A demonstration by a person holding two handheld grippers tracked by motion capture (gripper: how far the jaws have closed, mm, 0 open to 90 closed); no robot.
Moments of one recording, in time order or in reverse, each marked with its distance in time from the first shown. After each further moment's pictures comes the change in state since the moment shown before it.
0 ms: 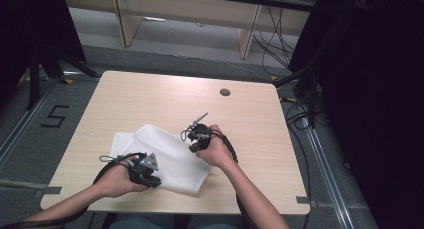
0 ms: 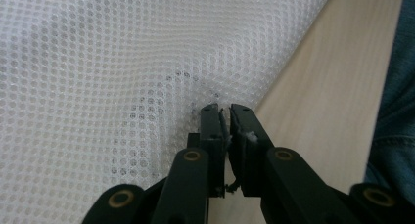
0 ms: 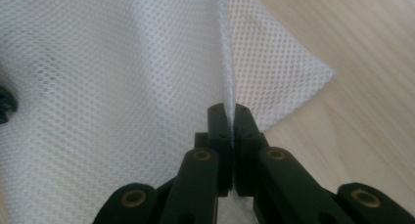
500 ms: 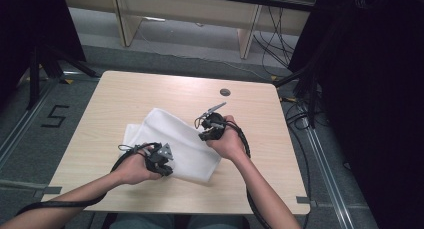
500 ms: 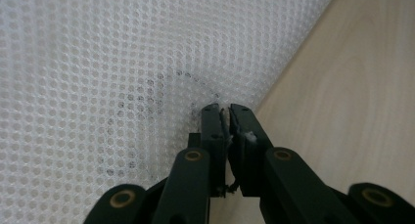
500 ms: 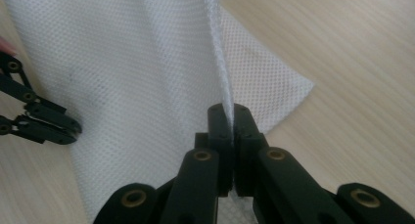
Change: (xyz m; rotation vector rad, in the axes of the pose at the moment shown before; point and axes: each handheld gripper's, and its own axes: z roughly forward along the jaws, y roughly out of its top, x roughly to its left) left arm 0.017 0.041 0.022 0.009 0.045 0.027; right arm -0.022 -0.002 -0.047 -0.095 -0.044 0.104
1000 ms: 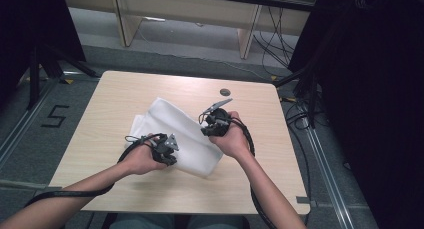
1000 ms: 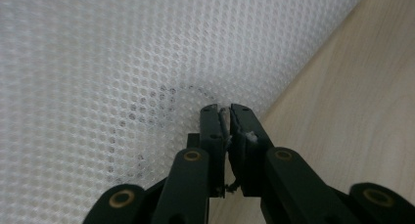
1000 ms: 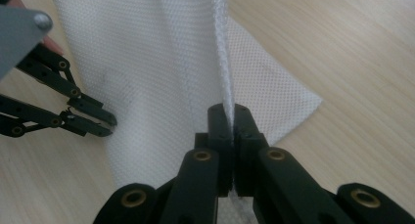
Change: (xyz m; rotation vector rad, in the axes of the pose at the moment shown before) left arm 0.013 0.021 0.003 -0.005 0.064 0.015; right arm -0.002 0.004 -0.021 -0.067 -0.004 -0.003
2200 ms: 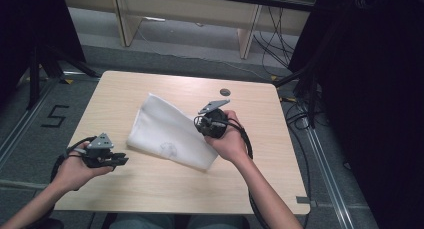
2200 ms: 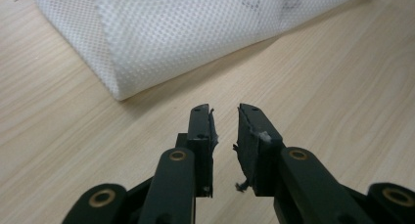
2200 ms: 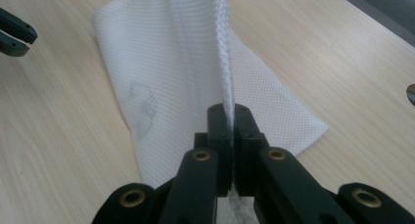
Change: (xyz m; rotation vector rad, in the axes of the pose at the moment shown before) left arm 0.025 -0.129 -0.099 -0.226 0.132 -0.302; right arm 0.022 0.006 -0.016 -0.123 -0.040 -0.112
